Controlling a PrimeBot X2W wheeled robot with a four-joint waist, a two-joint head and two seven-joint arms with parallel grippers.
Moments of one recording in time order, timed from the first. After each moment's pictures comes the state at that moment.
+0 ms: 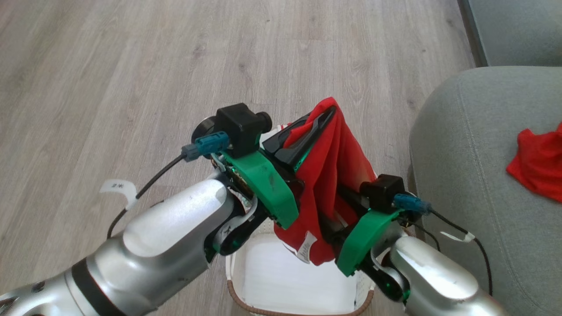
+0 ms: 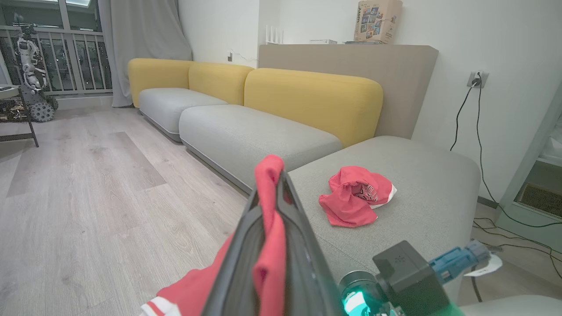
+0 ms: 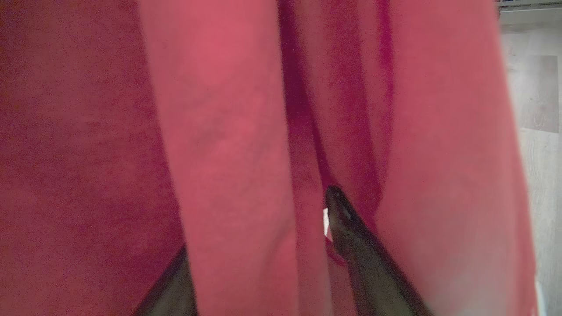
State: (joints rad) left arm -0.80 0.32 -1.12 0.09 -0.91 0.11 -0.16; right arm -0.45 -0.20 0.79 0.47 0.66 0.13 -0.21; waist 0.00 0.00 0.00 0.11
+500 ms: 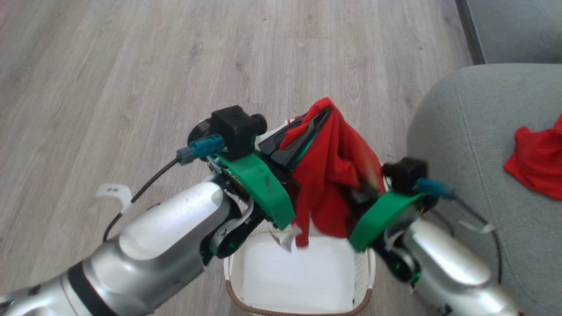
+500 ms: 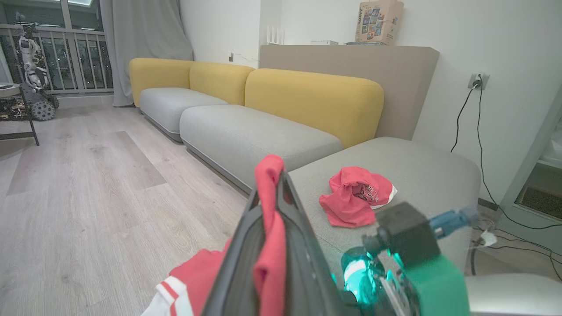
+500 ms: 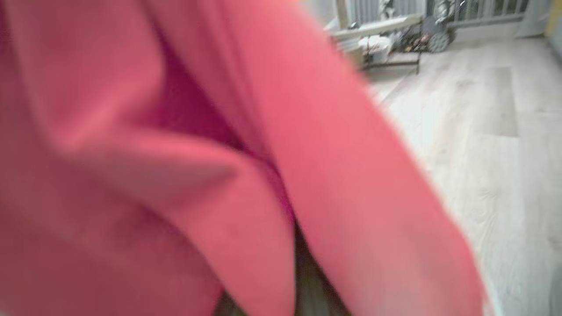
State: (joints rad) left arm -0.79 0.34 -1.12 0.07 -0.91 0.13 -0.17; right arm -0.47 -0.19 0.70 0.50 0.69 0.13 -0.25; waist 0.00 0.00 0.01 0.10
